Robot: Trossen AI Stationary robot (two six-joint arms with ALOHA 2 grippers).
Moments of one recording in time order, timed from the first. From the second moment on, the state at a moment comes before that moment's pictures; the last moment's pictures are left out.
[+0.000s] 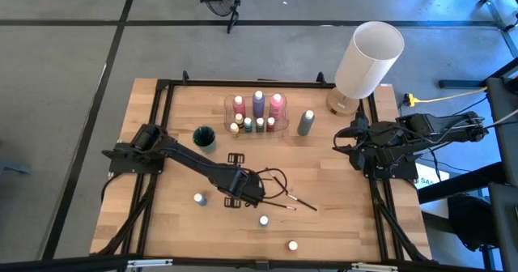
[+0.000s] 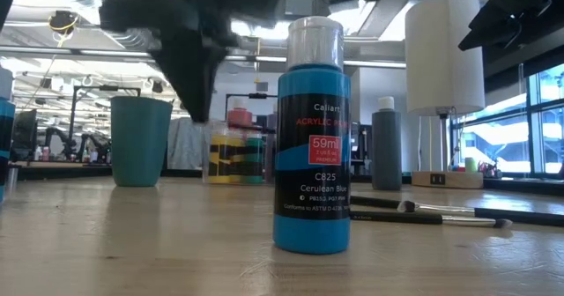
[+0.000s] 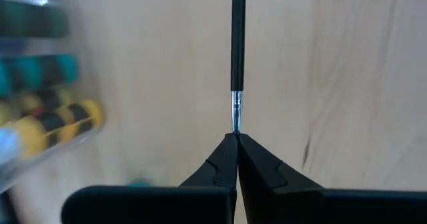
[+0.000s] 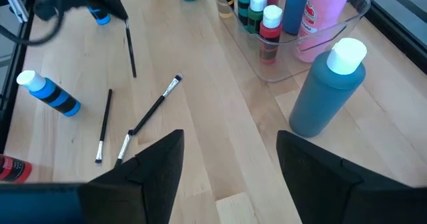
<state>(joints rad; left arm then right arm) -0.37 1.99 1.60 -1.20 -0.36 -0.35 0.24 0.62 0.78 -0.89 0.31 0.44</state>
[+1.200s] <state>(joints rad) -0.37 1.83 1.78 -1.57 -0.95 -0.04 0.24 0.62 0.78 -0.89 0.41 0.46</state>
